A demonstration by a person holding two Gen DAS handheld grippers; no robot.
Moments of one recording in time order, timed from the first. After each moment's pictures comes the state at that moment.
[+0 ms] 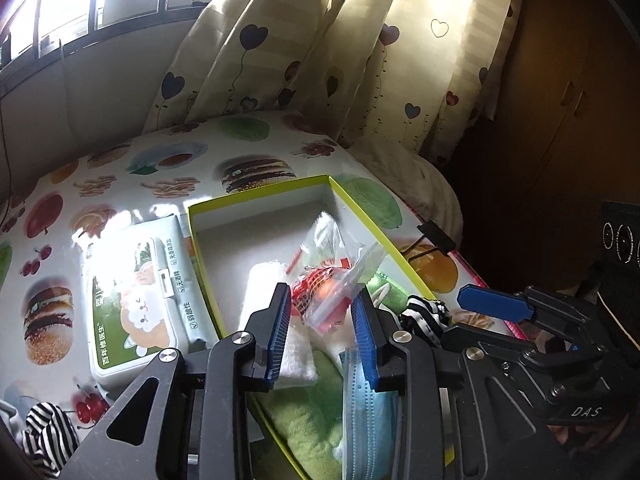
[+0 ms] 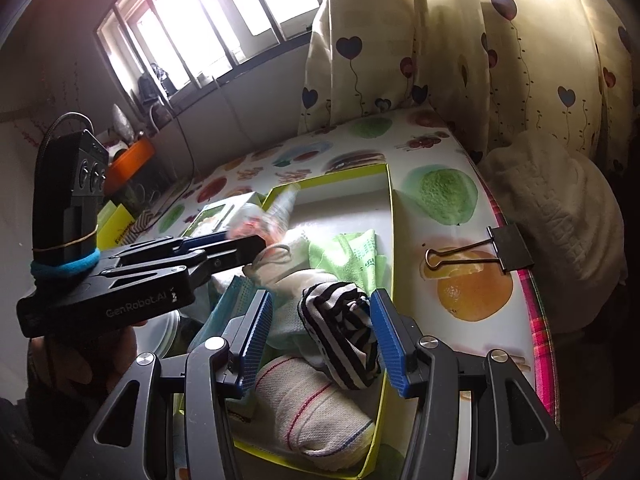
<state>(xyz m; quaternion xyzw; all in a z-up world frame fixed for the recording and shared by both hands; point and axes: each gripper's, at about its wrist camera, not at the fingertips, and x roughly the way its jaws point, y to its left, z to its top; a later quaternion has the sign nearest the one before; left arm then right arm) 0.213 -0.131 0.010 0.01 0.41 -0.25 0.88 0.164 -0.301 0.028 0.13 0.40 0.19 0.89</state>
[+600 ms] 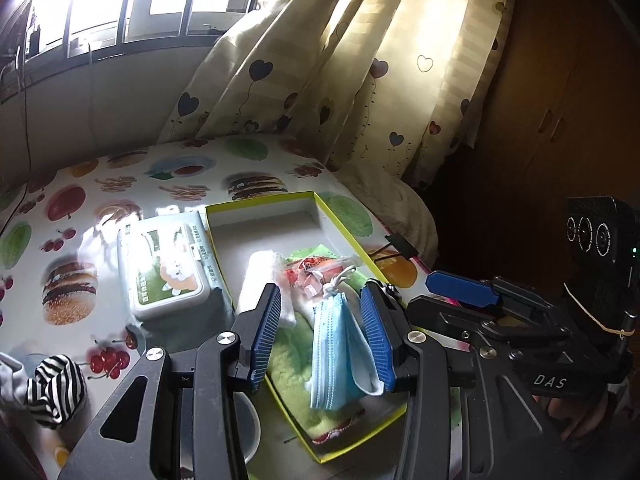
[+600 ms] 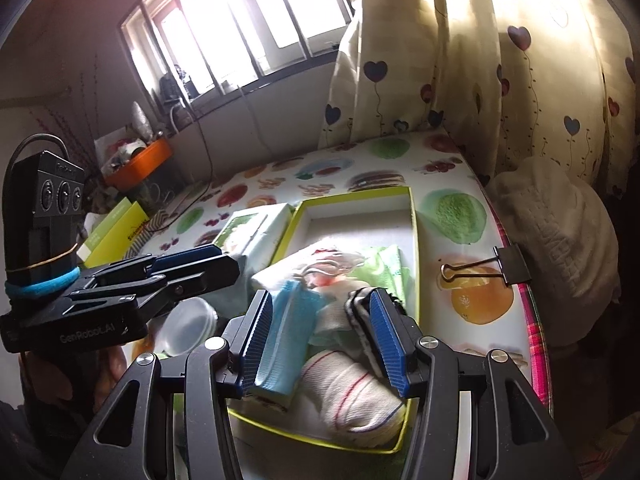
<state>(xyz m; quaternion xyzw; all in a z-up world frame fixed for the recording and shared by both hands) 0.154 -0.098 0.048 -0.04 0.37 -0.26 0.89 0.137 -0.282 0.060 0.11 0.38 0.20 0.90</state>
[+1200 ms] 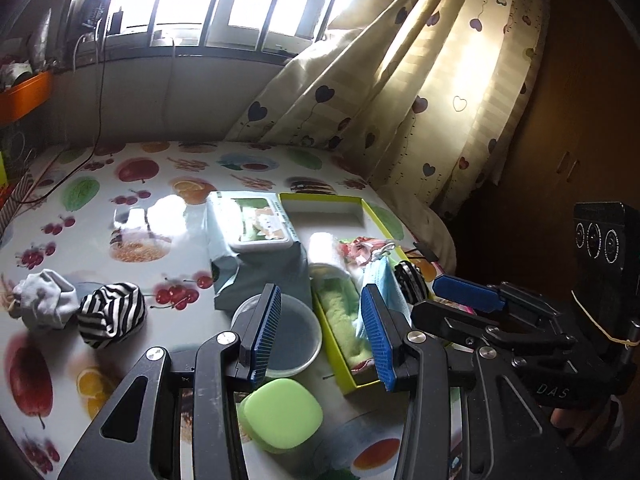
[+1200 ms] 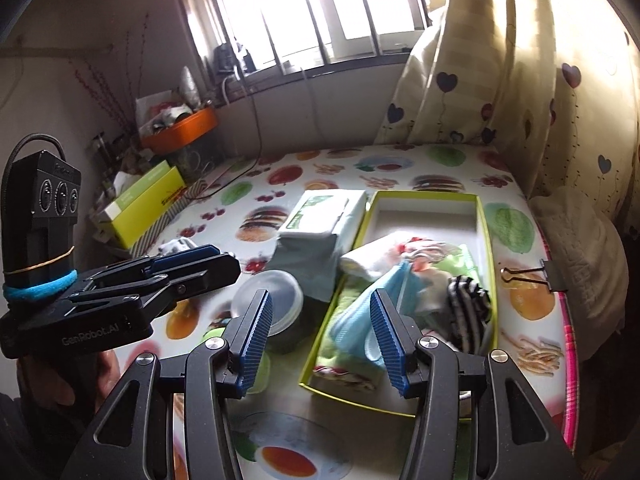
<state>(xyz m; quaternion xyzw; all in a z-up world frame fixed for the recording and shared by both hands) 0.090 -0.026 0.051 -0.09 0.35 -0.18 0.92 0.099 -0.210 0.082 0.05 0.37 0.25 0.89</state>
